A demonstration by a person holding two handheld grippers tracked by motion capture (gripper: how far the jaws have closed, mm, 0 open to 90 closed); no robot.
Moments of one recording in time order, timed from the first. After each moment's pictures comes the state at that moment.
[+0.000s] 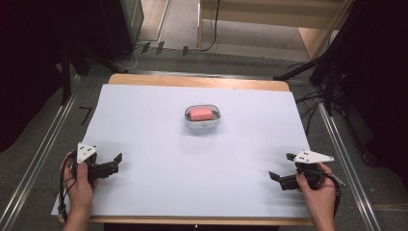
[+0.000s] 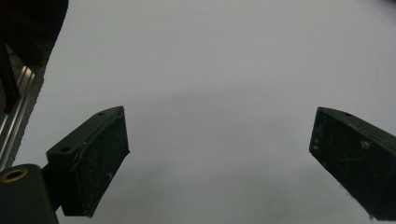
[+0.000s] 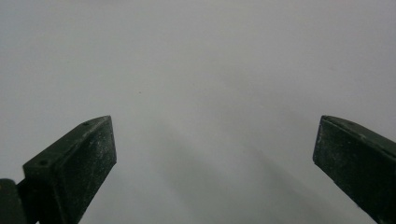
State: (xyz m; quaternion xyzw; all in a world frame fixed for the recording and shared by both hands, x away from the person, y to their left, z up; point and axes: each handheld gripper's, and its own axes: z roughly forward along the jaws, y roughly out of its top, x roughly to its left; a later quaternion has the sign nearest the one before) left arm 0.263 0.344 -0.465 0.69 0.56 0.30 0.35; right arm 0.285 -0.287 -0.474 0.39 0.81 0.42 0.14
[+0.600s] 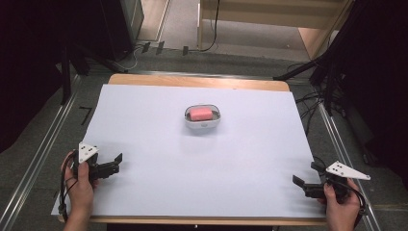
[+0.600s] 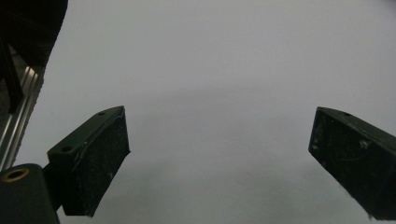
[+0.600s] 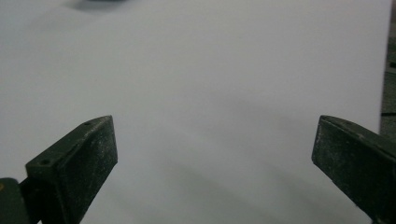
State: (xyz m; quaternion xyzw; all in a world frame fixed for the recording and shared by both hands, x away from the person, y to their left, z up) left arm 0.264 0.342 -0.465 0.69 0.56 0.30 0.34; right arm 0.252 -0.356 -0.488 0.46 0.73 0.47 0.17
